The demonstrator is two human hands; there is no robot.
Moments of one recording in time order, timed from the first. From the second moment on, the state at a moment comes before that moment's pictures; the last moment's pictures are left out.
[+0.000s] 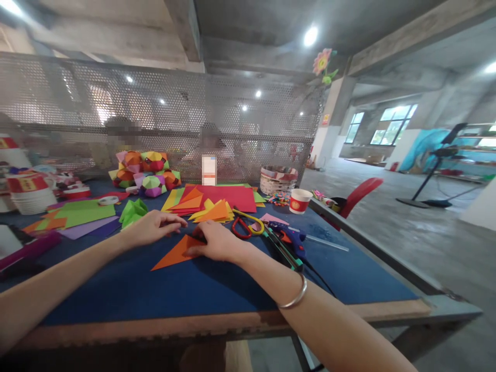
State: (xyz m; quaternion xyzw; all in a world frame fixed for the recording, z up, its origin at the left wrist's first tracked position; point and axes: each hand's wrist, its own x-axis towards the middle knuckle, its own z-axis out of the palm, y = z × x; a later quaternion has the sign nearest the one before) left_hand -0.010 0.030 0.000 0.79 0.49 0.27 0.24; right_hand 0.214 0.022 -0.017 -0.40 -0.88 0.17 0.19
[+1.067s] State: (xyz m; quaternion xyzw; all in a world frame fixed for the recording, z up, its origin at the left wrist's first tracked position) left_hand -0.015 0.021 -0.004 0.74 0.48 0.31 0.35; right_hand 0.208 0.021 -0.025 -0.38 -0.84 0.25 0.29
